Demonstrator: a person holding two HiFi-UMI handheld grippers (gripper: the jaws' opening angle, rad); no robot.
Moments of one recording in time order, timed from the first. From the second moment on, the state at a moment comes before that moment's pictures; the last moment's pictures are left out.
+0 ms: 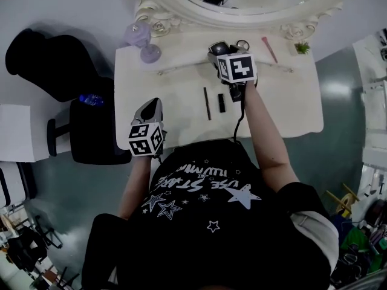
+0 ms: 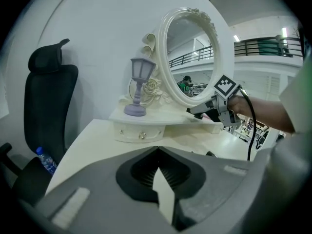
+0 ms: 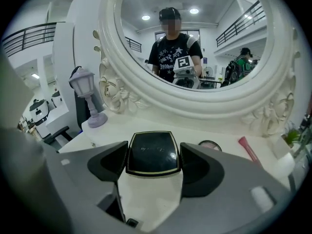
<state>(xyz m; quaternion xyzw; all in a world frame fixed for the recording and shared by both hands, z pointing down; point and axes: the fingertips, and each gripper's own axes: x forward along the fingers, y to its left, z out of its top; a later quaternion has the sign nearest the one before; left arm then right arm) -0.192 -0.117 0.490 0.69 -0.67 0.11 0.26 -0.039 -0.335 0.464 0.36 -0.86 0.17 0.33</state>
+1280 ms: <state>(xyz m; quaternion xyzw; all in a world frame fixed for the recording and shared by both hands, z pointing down) -0.151 -0.087 0.513 0.78 -0.55 0.17 0.26 0.093 -0.216 0.547 0.50 -0.76 0.25 0.34</state>
